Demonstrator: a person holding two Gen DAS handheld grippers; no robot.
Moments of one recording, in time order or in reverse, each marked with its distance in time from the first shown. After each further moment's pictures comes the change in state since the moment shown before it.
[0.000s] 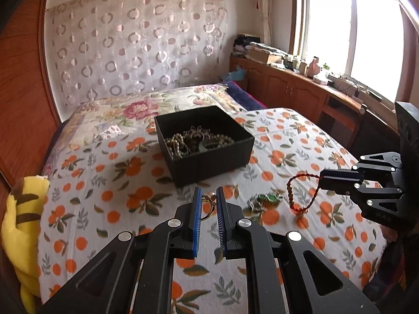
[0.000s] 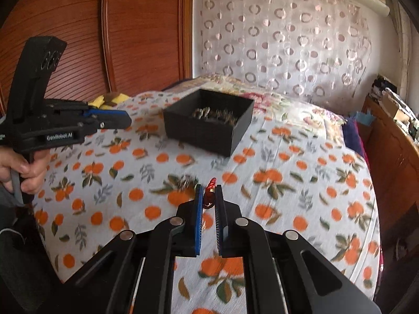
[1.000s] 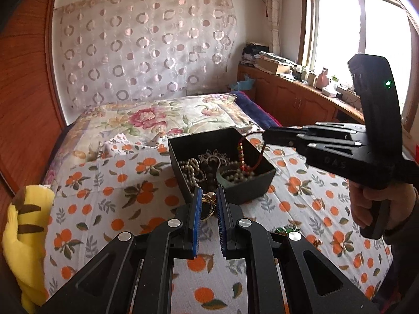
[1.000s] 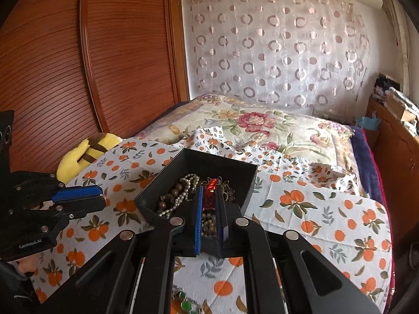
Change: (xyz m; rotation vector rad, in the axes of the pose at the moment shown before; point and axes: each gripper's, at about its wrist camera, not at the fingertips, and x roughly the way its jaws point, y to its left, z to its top) left arm 0.019 0.024 0.034 -0.032 -0.036 0.027; right arm 0.081 -0.029 0.109 0.083 -0.071 0.032
